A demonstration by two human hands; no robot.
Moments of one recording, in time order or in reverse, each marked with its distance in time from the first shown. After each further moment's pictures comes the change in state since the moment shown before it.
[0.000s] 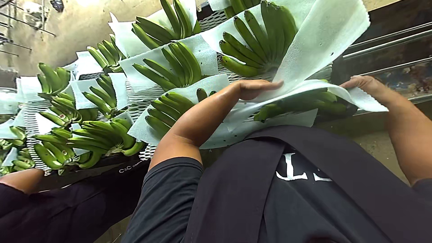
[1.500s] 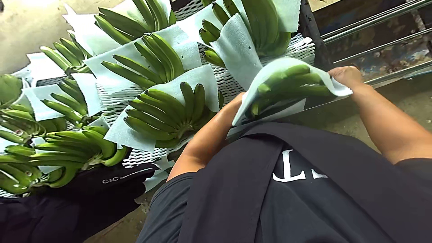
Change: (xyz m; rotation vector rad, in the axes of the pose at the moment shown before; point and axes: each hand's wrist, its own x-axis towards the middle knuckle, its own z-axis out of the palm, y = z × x) left_hand 0.002 -0.084 0.061 -0.392 0.374 -0.090; right_hand -0.008 0.021 0.028 -0.781 0.065 0.267
